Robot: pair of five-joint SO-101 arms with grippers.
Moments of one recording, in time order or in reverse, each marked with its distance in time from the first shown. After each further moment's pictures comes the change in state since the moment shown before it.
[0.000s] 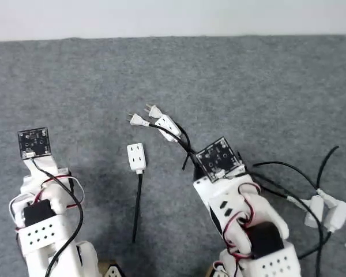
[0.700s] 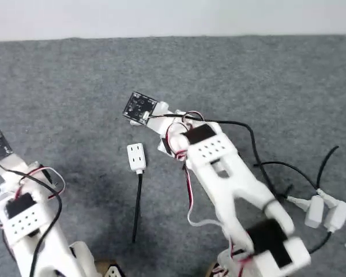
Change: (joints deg) left arm -10.9 15.1 -5.5 -10.5 11.6; right arm -4.2 75.3 -38.6 -13.4 24.7
